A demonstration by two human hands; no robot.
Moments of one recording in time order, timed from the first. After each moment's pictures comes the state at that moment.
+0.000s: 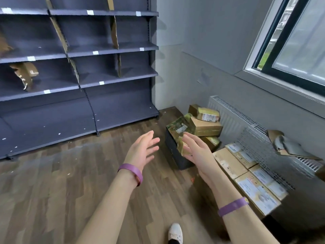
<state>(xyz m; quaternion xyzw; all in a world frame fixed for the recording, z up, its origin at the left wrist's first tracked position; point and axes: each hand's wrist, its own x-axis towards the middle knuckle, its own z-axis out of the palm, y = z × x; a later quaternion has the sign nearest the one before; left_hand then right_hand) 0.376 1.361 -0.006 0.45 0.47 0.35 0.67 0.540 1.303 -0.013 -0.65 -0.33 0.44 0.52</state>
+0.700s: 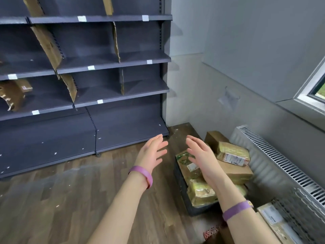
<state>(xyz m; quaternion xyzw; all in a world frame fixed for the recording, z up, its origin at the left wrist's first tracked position) 0.567 1.718 -0.006 0.44 0.50 0.36 0.66 0.726 1.688 -0.033 -0.64 -0.37 0.45 0.50</state>
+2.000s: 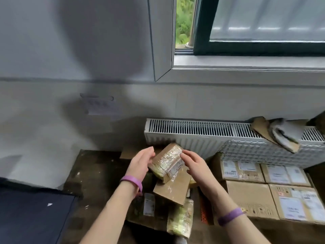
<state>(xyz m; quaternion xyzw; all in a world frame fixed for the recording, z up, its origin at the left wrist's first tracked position) 1.015 2.064 -0.134 0.68 0.29 -0.11 0.67 1.045 1.886 -0.164 -0.76 0.10 0.22 0.60</state>
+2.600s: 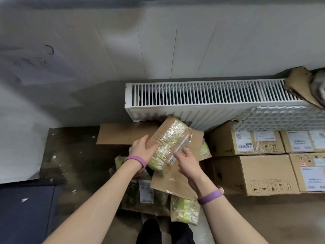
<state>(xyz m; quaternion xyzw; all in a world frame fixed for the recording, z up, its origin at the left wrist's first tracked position) 1.141 2.093 -0.389 0.84 0.23 -0.31 0.40 1.112 1.930 -0.395 -0.67 0.32 0.32 0.58</state>
